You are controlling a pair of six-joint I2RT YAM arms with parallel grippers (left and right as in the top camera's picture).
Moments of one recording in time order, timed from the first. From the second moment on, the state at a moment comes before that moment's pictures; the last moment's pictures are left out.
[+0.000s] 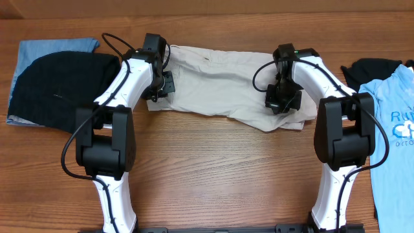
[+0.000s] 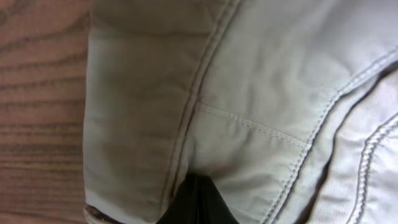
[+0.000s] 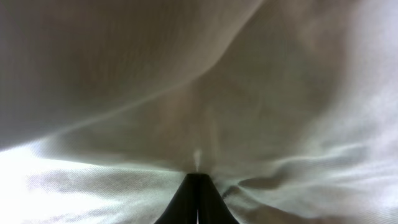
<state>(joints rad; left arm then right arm) -0.16 2.16 1.64 -0.88 -0.01 -0.37 0.14 2.20 1.62 -1.14 -0.05 0.39</state>
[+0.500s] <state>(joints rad) -0.17 2.07 1.68 -1.12 0.01 -0.46 0.14 2.15 1.58 -1.23 -0.02 0.39</state>
